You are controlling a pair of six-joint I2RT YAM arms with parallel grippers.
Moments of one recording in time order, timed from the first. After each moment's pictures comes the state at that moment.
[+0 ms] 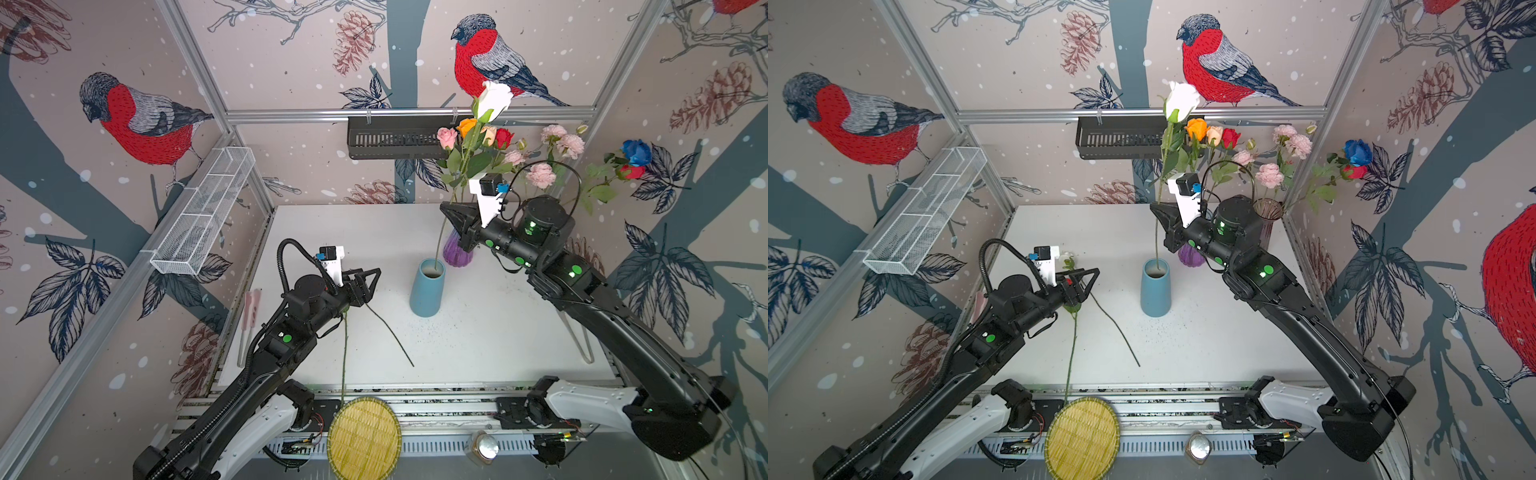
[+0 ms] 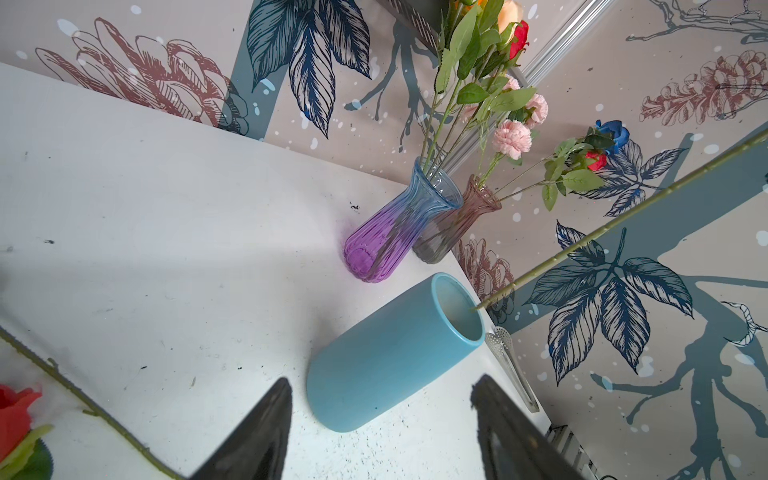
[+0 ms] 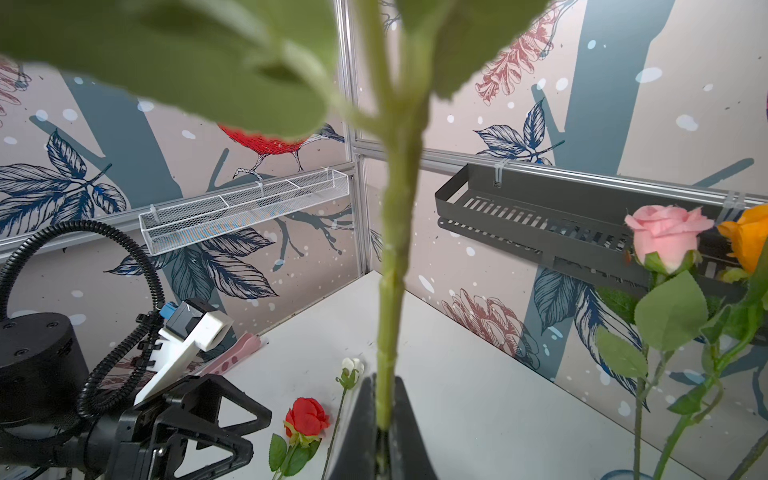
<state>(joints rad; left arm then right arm) -0.51 0.77 0.63 -0.04 0.19 -0.62 0.68 1.19 1.38 -0.20 -0.23 0.03</state>
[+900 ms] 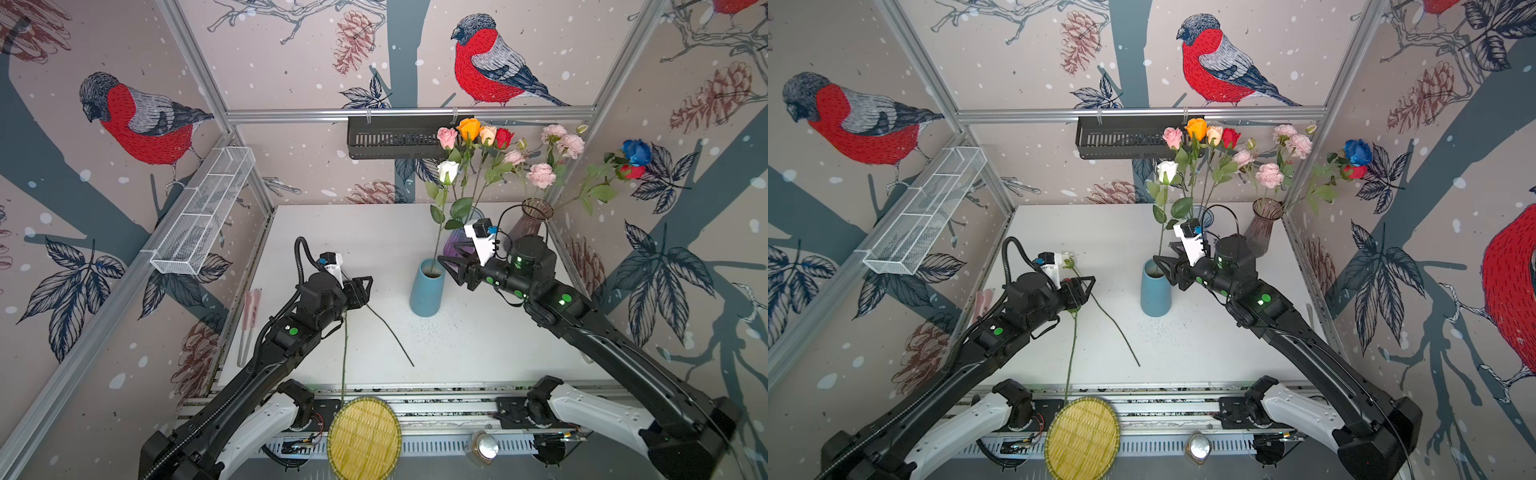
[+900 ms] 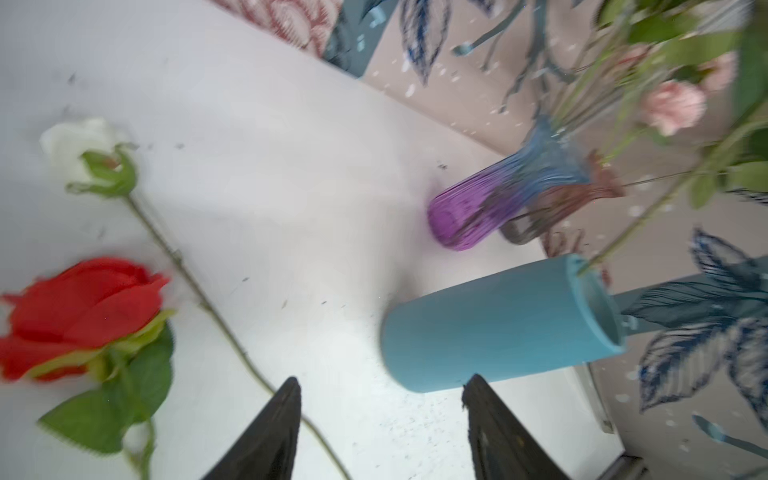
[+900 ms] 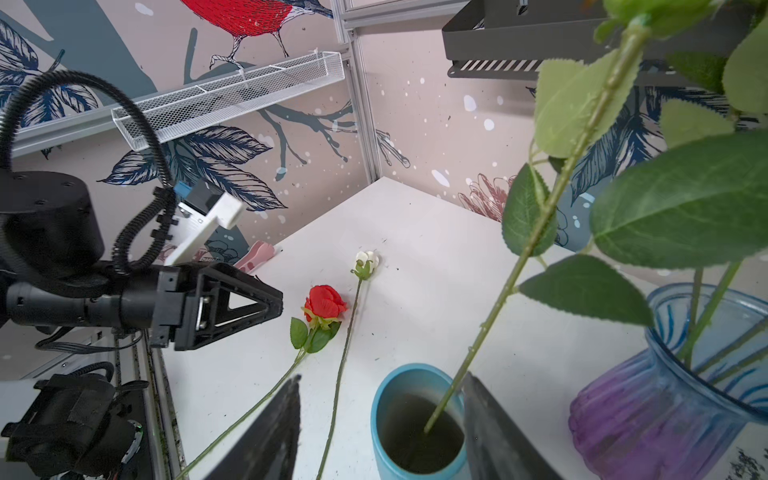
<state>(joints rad) -0.51 0.86 0.63 -0.27 0.01 -0.68 0.63 0.99 0.97 -0.20 -0.29 0.09</state>
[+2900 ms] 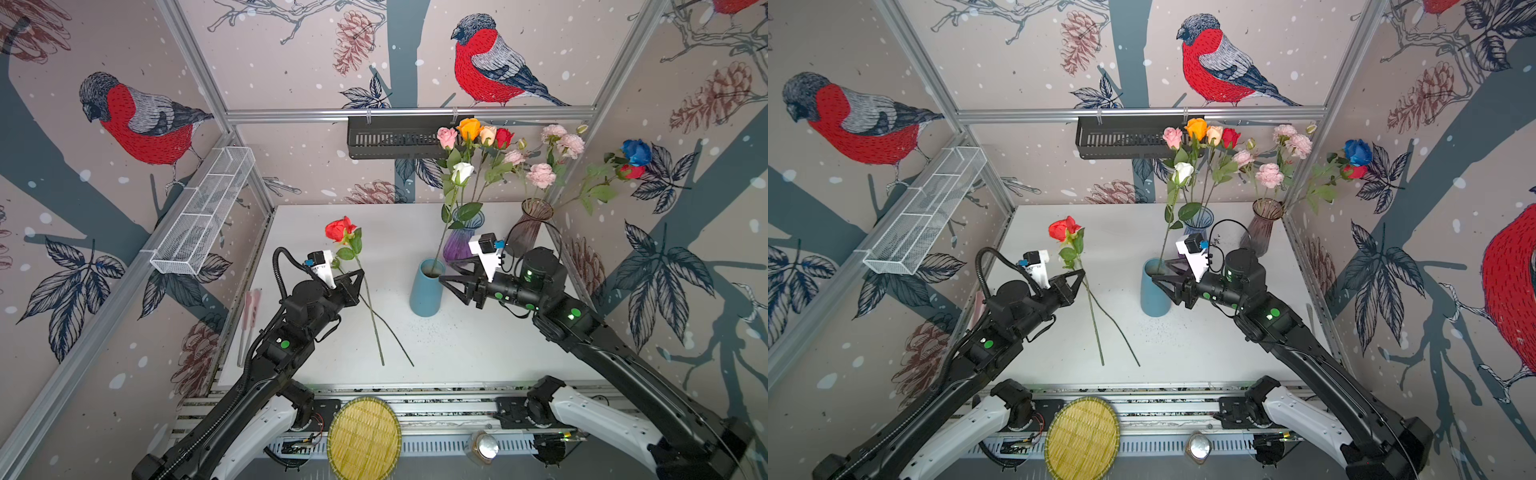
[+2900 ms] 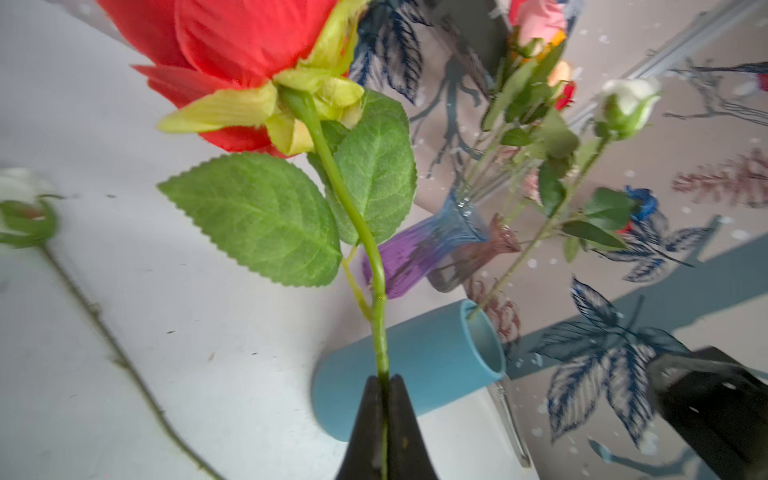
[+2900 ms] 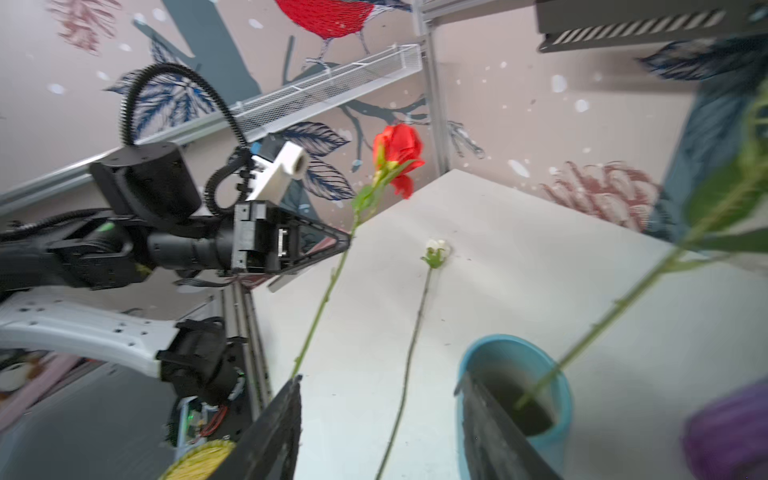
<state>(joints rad) -0.51 0.73 0.57 0.01 0.14 -0.78 0.64 0.94 0.90 -0.15 -0.59 0.19</state>
